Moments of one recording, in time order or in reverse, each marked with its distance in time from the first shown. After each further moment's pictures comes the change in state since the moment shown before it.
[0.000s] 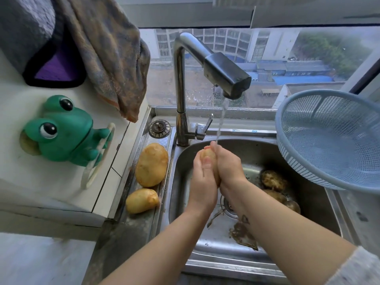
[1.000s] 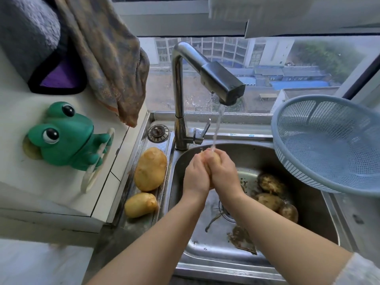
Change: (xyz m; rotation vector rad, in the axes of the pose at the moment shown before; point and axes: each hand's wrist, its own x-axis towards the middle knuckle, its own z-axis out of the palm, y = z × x) left_hand 0.025 0.004 -0.003 0.009 0.145 -0.170; right_hand -0.002 0.014 -0.010 -0.233 -0.096 -0.358
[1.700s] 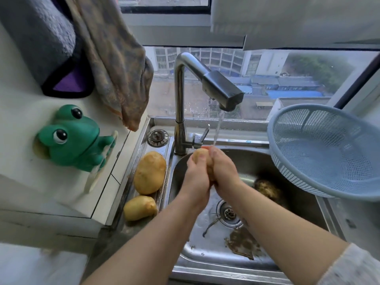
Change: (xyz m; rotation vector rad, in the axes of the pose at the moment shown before) left_hand -0.003 0.016 0.003 -0.336 -0.112 -0.184; right_hand 0.013 -0.017 0.004 0.136 -0.059 0.153
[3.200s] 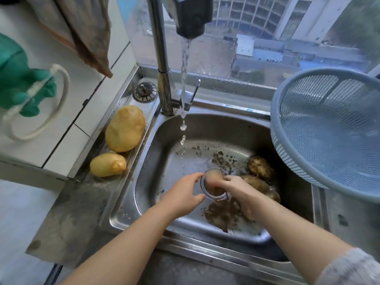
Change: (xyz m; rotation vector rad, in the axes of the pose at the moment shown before) left_hand -0.002 -0.107 -0.032 1.329 -0.228 0.013; right_hand 0.039 0.115 -0.161 -0.783 -0.390 0.387
